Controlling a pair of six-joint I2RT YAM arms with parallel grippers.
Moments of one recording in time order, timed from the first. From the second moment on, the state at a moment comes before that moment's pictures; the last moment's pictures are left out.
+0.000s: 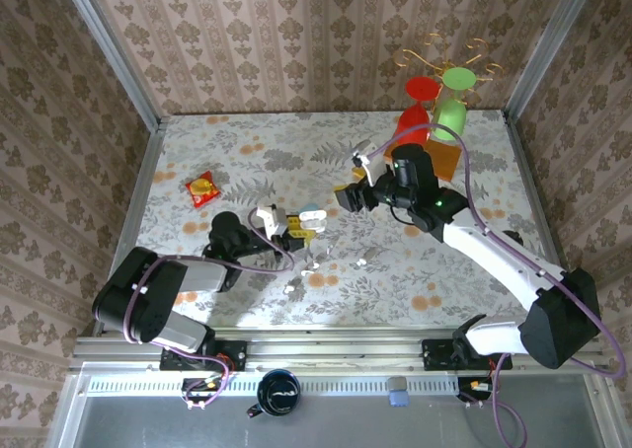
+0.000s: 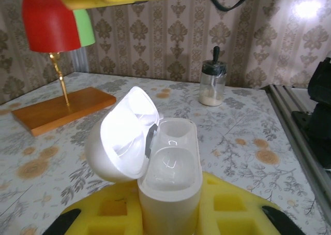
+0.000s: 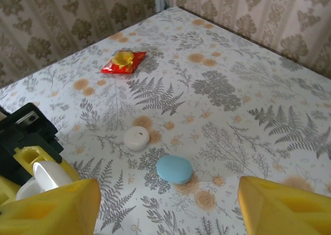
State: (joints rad) left arm -0.47 1.46 0.32 1.14 0.91 0.01; right arm 0.49 1.32 1.06 -0.19 -0.29 -0.02
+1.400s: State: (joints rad) left arm 0.01 1.27 0.20 1.10 0.36 -0.15; right arm 0.85 2.09 1.48 -0.41 -0.45 0.29
